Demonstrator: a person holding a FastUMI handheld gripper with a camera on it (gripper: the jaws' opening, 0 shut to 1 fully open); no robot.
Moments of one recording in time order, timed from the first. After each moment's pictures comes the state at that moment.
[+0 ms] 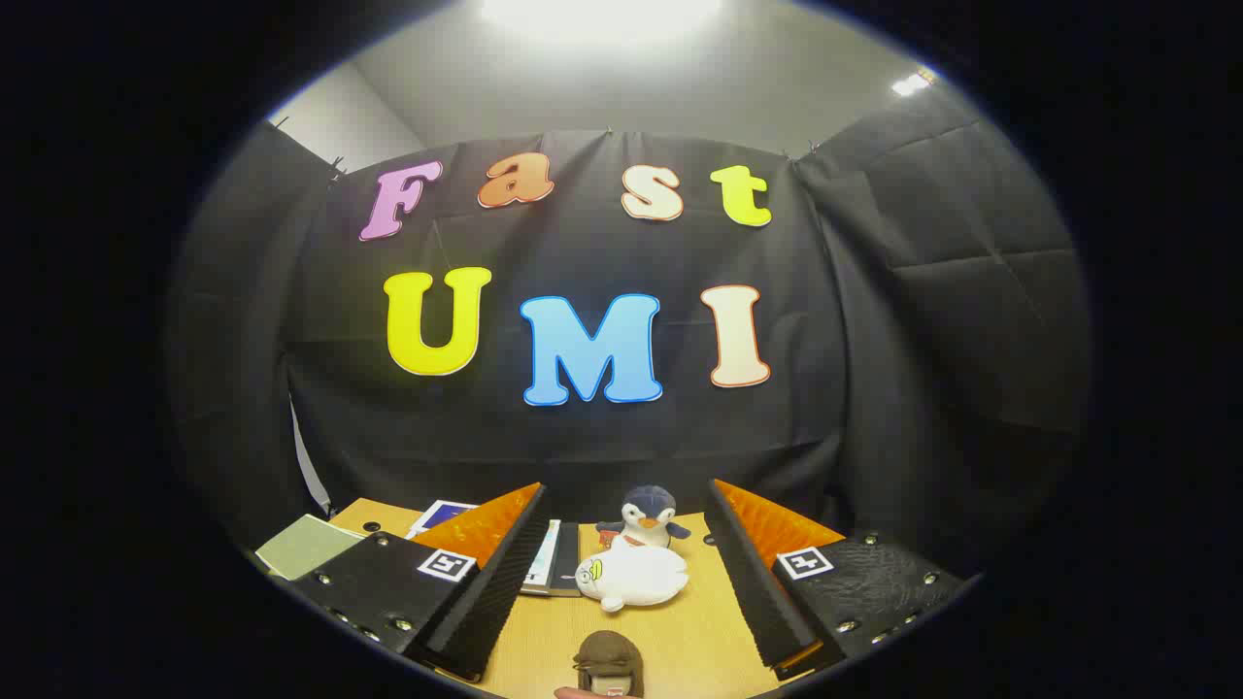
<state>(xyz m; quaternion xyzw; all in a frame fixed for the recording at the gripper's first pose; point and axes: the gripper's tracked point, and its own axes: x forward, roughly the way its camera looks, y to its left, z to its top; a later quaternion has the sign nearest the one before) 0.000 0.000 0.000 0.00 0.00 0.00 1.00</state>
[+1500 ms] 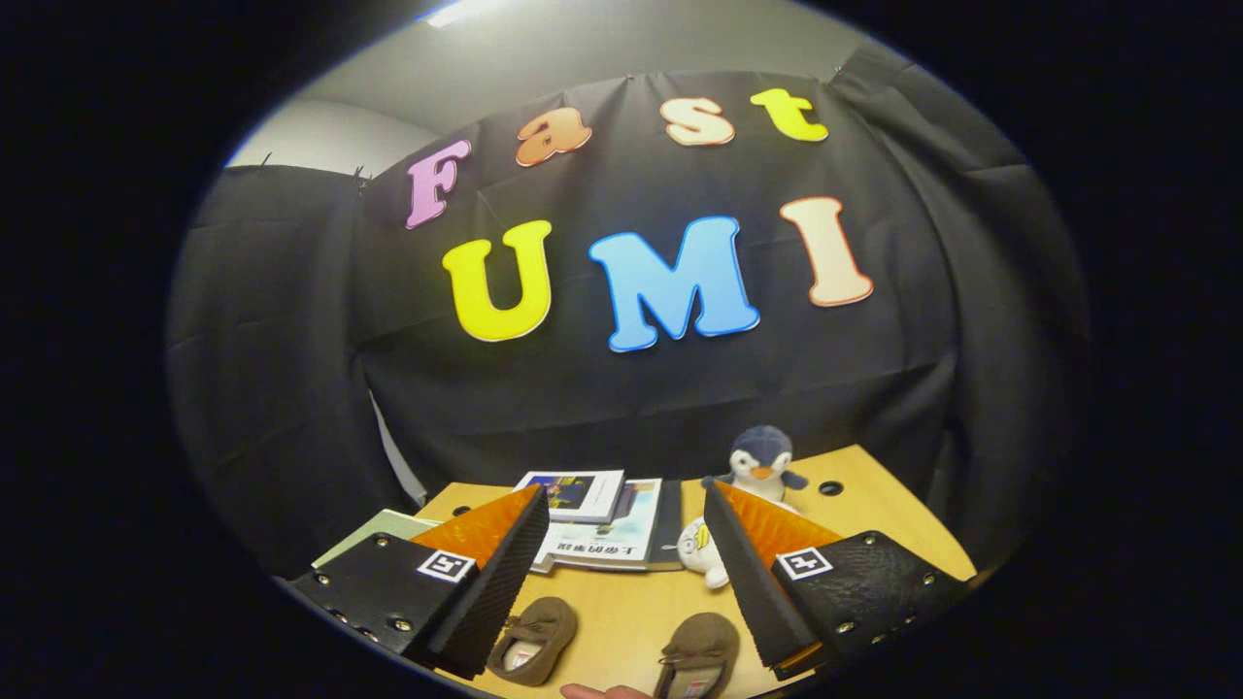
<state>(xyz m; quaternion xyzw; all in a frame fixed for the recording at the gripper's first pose) 0.047 0.083 -0.075 0.08 0.09 0.17 0.98</state>
